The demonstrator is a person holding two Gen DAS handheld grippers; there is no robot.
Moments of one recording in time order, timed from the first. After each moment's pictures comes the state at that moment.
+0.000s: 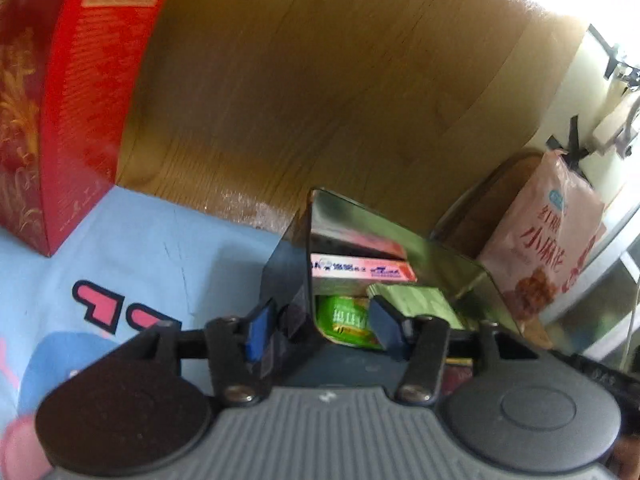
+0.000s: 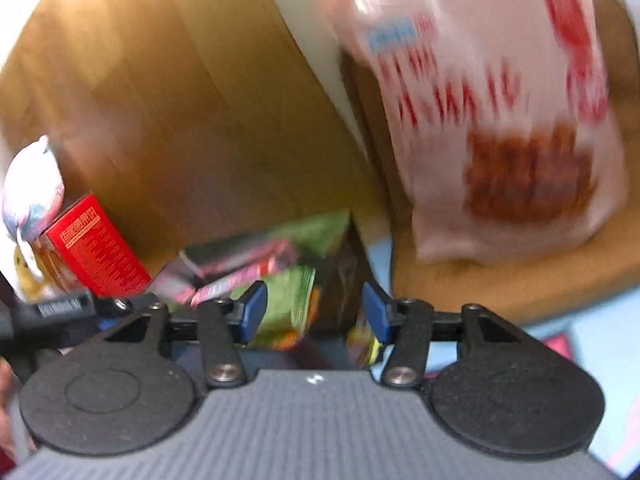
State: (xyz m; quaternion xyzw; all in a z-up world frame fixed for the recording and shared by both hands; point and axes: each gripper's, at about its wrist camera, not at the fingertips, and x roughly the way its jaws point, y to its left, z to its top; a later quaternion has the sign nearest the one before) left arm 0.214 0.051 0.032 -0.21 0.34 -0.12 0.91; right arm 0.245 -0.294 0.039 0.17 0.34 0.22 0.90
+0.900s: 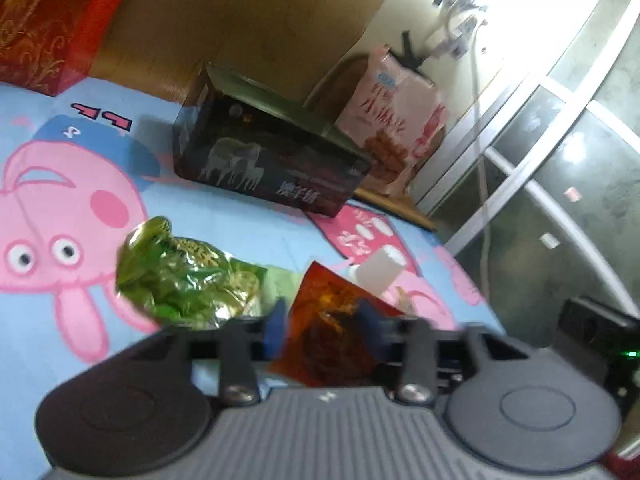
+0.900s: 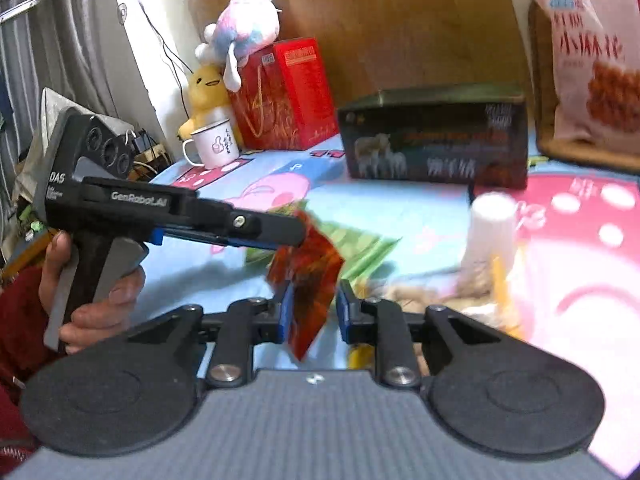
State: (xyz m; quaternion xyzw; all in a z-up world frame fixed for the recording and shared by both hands) left arm 0.005 0.049 0.004 -0.22 0.33 -0.29 0.87; right arm 0.014 -0.282 0.022 0.04 0.31 0.41 0.86
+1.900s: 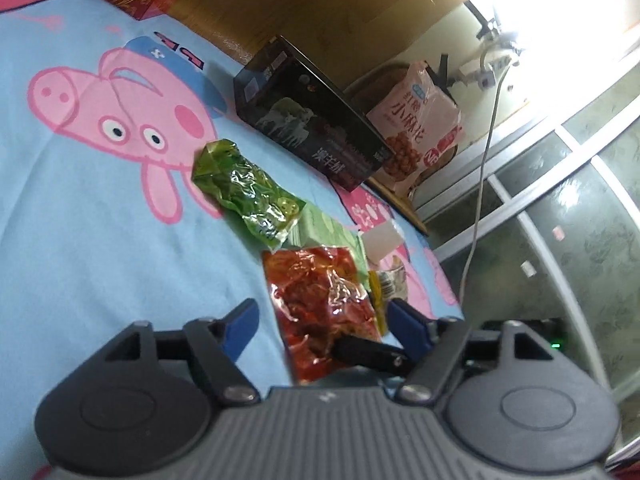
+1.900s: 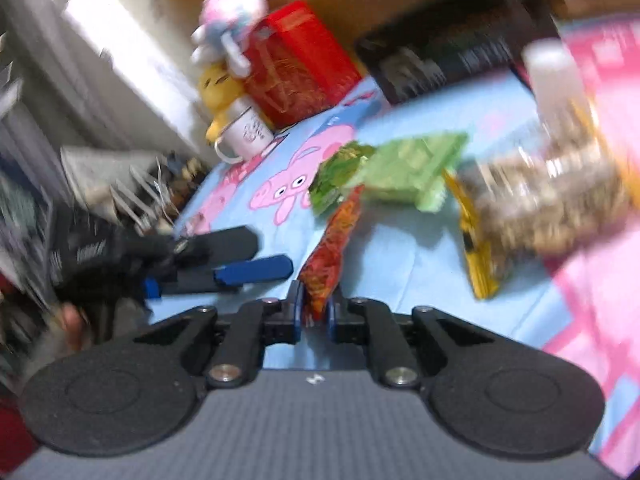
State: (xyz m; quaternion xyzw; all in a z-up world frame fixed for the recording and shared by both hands) left arm -0.033 0.097 -0.019 -0.33 0.37 -0.27 0.83; right arm 0.011 -0.279 -0.011 0.24 0.42 0.43 0.76
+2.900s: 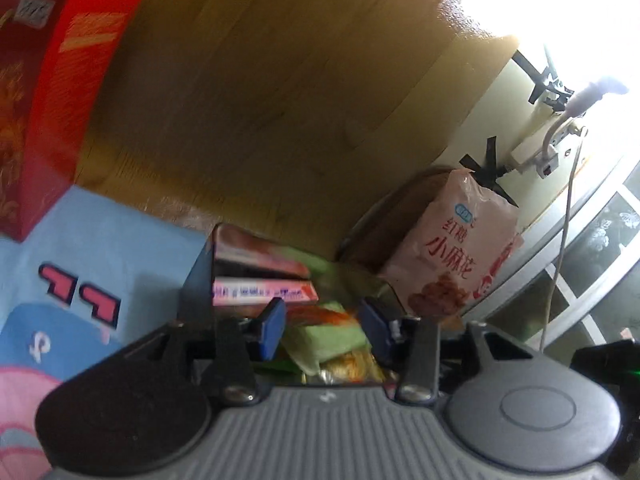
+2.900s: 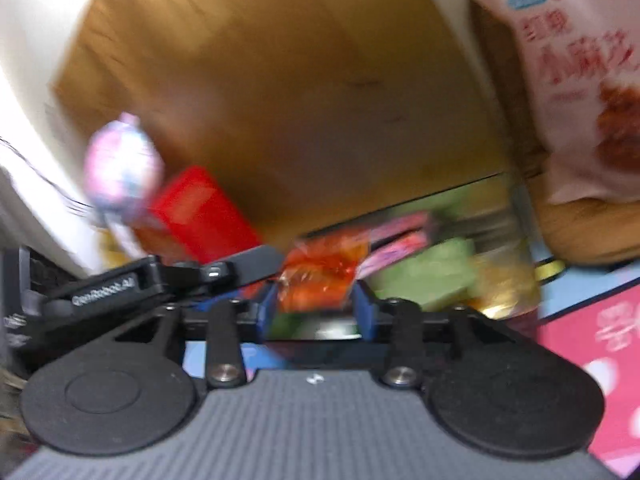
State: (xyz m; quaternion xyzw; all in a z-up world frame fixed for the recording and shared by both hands) left arm 0.190 0.049 0.067 -0.27 0.32 -0.20 0.89; right arm 0.196 -0.245 0.104 0.17 0.35 0.29 0.88
